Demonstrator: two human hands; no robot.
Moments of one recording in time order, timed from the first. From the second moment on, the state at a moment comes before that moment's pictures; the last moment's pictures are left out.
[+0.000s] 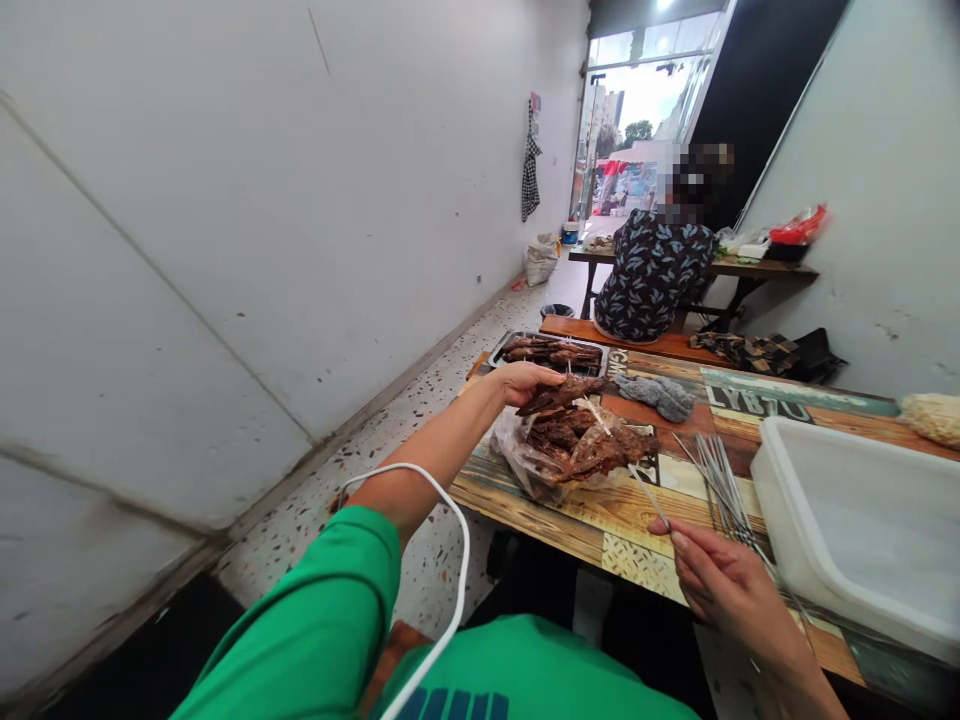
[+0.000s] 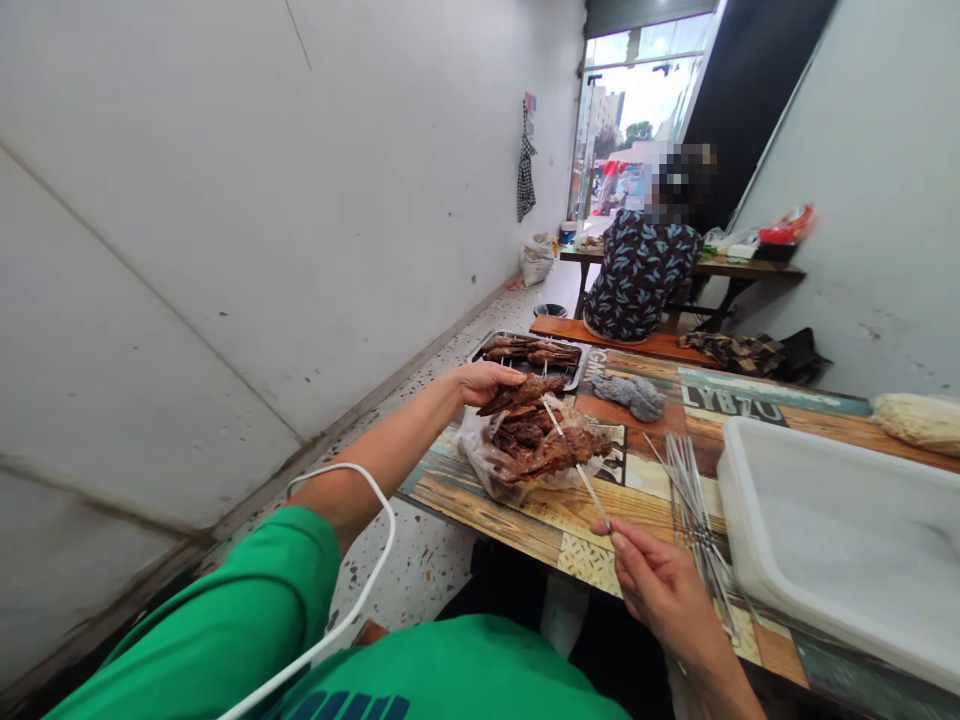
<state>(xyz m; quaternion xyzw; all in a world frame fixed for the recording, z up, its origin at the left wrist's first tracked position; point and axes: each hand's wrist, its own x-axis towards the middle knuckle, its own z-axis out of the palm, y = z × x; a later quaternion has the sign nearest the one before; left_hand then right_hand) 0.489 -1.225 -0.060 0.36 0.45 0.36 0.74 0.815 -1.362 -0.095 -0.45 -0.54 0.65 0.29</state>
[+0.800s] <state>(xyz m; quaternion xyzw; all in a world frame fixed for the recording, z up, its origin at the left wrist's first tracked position) 0.507 -1.227 -0.057 0.30 0.45 0.37 0.75 0.794 -1.370 -0.117 -0.48 -0.59 0.57 0.32</state>
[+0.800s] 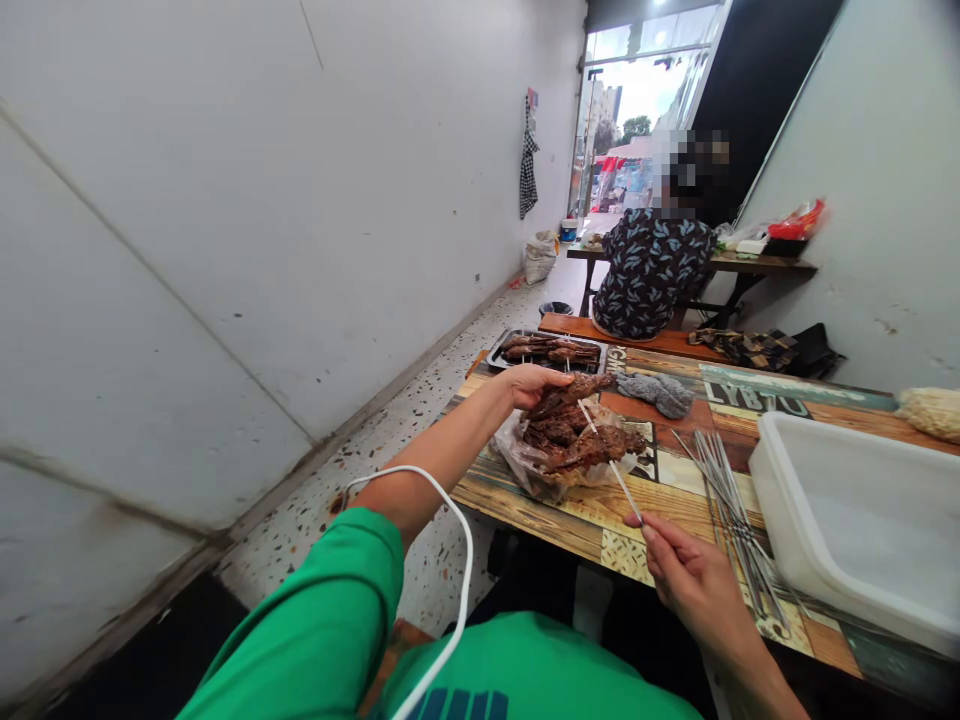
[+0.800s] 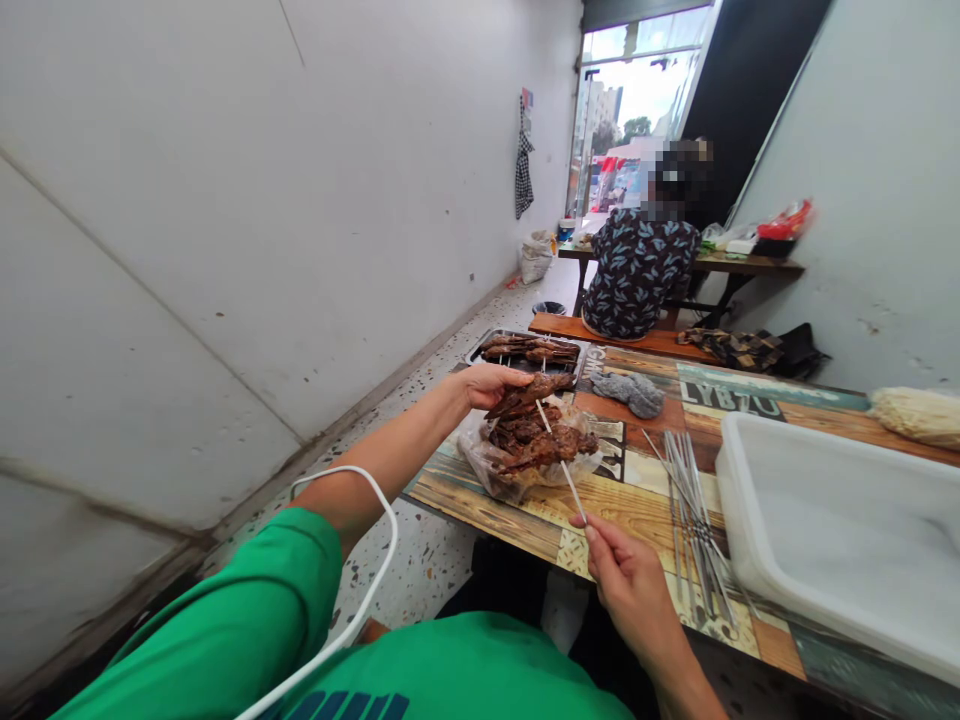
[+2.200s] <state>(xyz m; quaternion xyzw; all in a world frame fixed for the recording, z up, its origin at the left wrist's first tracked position) 0.513 -1.229 -0.069 0.30 0.43 0.35 0.78 0.772 -1.364 -0.123 -0.47 -0.58 0.57 0.35</state>
